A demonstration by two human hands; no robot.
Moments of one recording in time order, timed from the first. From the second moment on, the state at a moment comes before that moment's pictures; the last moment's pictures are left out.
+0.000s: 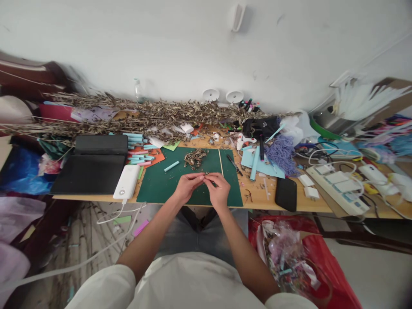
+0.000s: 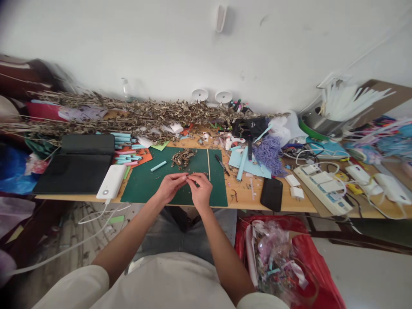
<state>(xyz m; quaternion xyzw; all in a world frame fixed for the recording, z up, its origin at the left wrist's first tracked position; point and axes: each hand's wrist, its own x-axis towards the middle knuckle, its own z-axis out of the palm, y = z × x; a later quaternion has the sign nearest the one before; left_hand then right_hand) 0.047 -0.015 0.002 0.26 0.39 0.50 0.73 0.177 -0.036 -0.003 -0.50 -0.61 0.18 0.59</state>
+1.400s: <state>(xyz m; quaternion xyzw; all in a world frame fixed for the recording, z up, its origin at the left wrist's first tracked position) 0.046 0.003 -0.002 0.49 0.53 0.52 0.45 0.189 -0.026 -0.009 -0.60 -0.59 0.16 0.52</state>
